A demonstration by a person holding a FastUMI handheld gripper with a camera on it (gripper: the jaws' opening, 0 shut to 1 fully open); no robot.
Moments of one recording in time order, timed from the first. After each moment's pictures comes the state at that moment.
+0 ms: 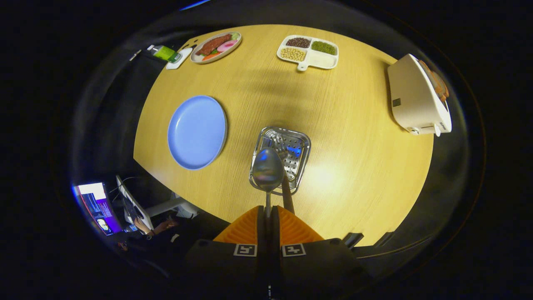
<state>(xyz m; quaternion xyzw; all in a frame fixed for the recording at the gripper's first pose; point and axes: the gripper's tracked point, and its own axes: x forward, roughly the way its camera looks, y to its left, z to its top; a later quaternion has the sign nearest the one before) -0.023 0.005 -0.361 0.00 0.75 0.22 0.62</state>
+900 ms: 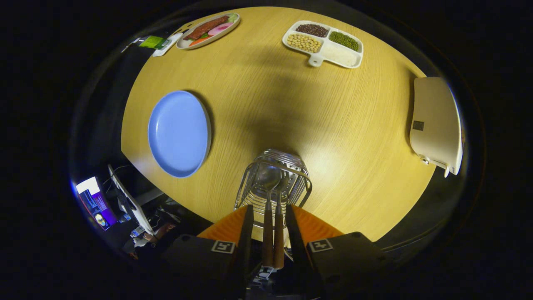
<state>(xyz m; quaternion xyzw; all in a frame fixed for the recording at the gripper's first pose) 0.025 0.013 -0.391 -0.03 0.76 0.22 0.61</state>
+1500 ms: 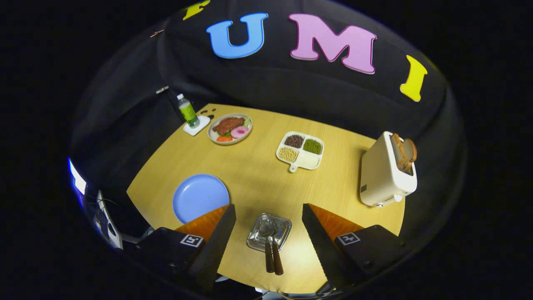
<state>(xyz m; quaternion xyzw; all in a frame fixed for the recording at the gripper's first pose) 0.076 0.012 -0.253 0.01 0.41 0.21 0.89</state>
